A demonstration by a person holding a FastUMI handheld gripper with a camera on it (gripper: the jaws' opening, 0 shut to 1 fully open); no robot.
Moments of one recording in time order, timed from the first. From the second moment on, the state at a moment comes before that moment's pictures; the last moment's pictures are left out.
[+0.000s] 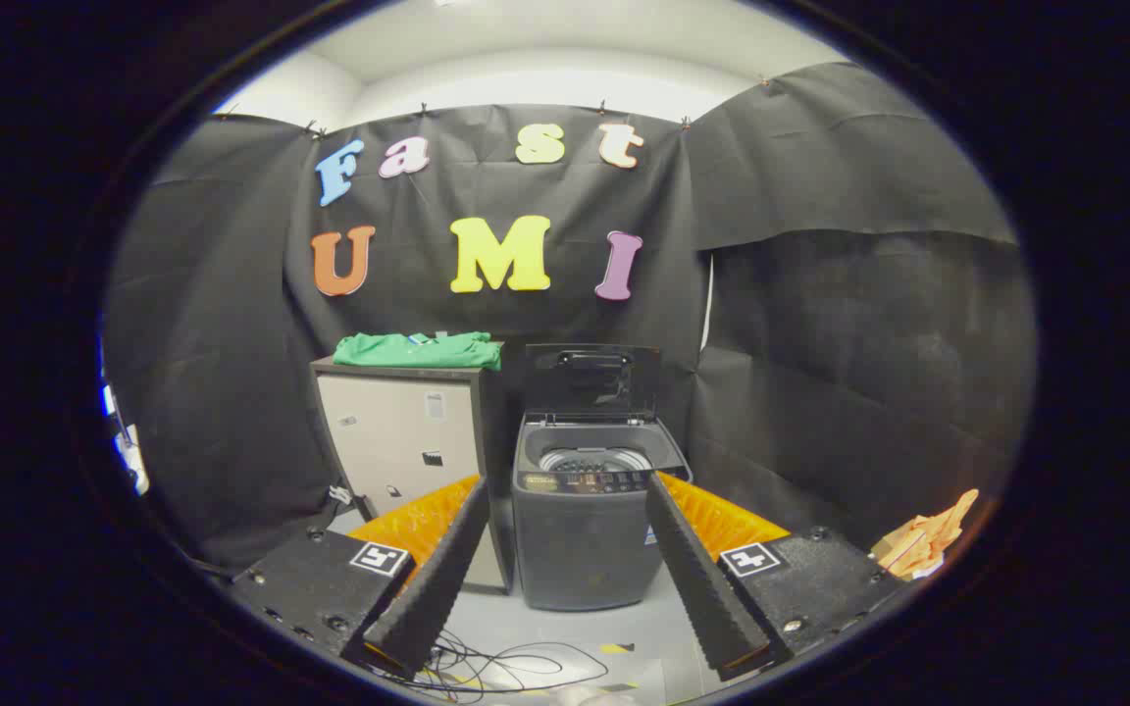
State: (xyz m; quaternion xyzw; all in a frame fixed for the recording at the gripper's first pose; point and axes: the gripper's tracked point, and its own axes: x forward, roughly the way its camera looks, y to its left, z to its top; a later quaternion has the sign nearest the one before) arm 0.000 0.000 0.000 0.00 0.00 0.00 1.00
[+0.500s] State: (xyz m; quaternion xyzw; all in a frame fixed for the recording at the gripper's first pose) arm 0.007 0.000 -0.002 0.00 0.01 0.00 1.00
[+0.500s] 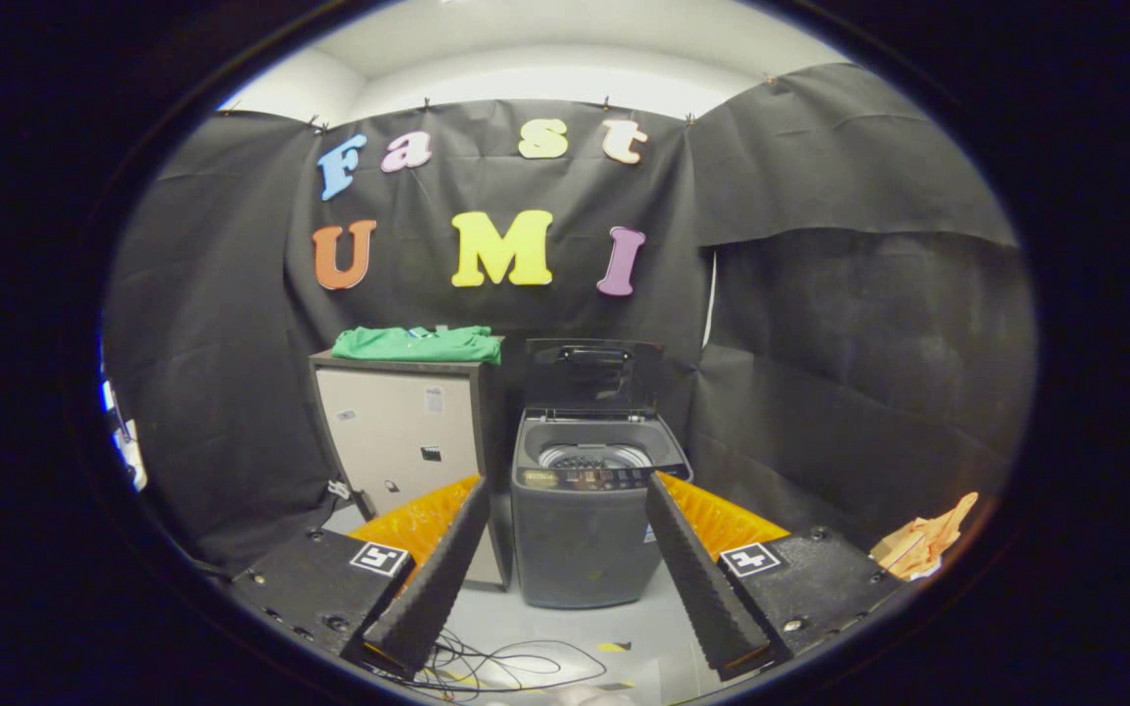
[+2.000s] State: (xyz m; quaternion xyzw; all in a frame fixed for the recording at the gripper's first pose) arm 0.204 0.135 0.187 0.01 -0.03 0.07 1.00
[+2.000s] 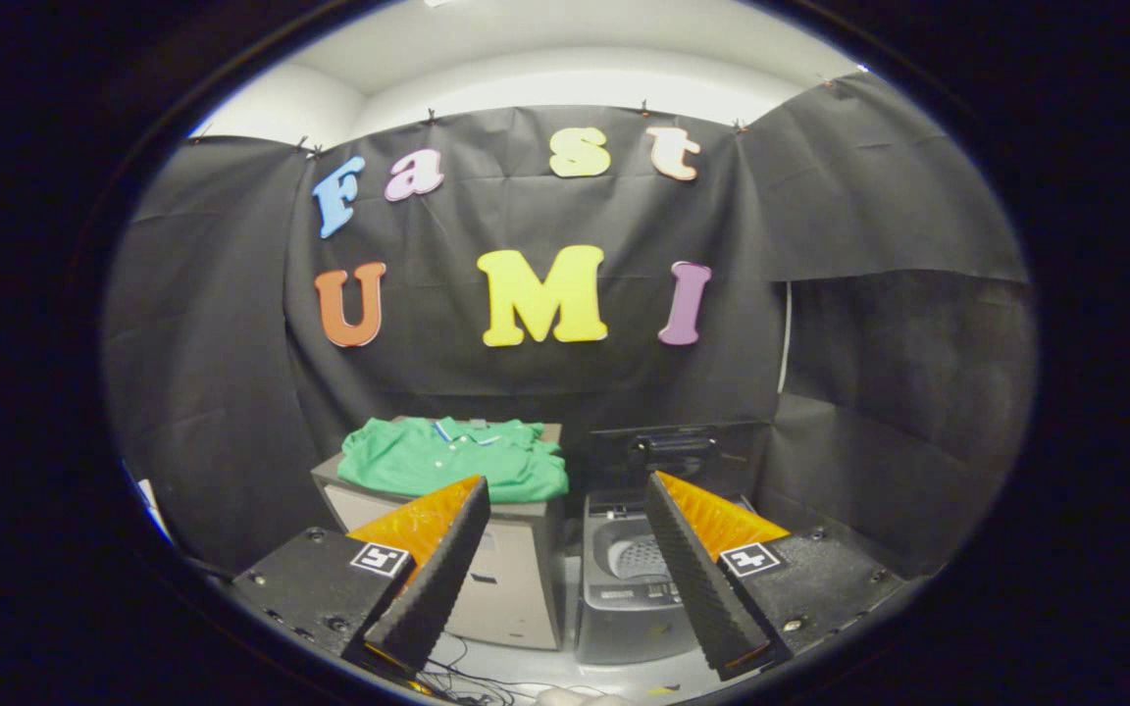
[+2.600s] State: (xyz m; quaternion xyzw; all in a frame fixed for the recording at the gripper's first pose) arm 0.372 0.269 0.231 0.03 0.06 0.13 0.99
